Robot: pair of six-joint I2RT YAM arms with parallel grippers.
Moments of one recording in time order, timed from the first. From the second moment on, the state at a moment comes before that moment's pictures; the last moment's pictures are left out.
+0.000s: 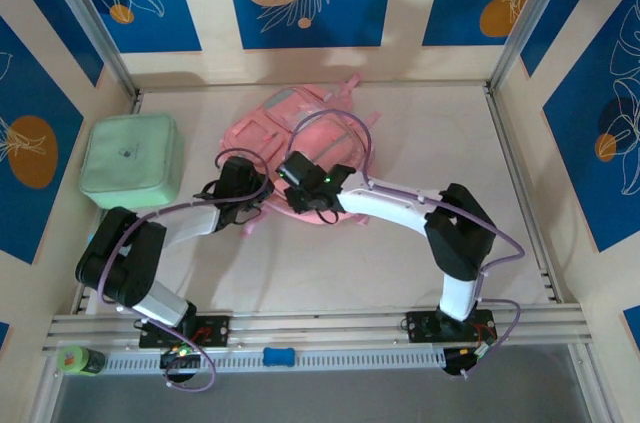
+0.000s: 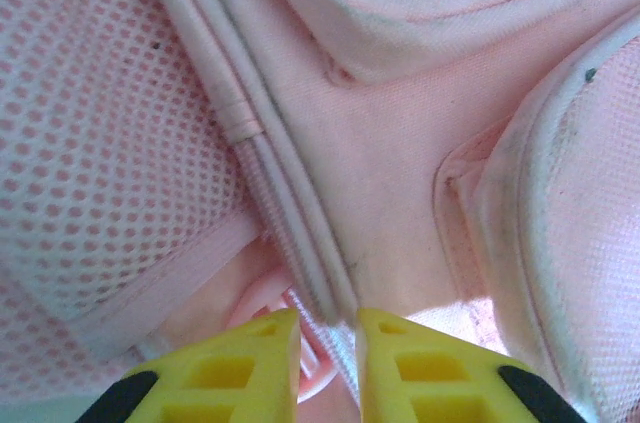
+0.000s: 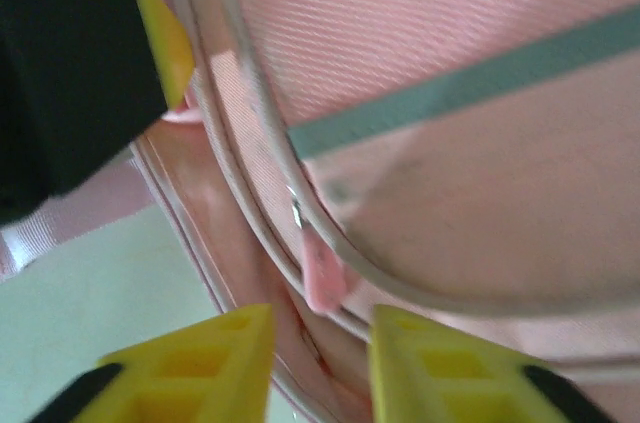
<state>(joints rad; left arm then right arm) -0.44 1.52 0.68 0.11 0.00 -0.93 0.94 1.83 1.38 -0.58 0.24 0.44</state>
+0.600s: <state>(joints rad) -0.42 1.48 0.67 0.03 -0.01 -0.95 0.99 1.97 1.51 -0.76 0.37 0.64</state>
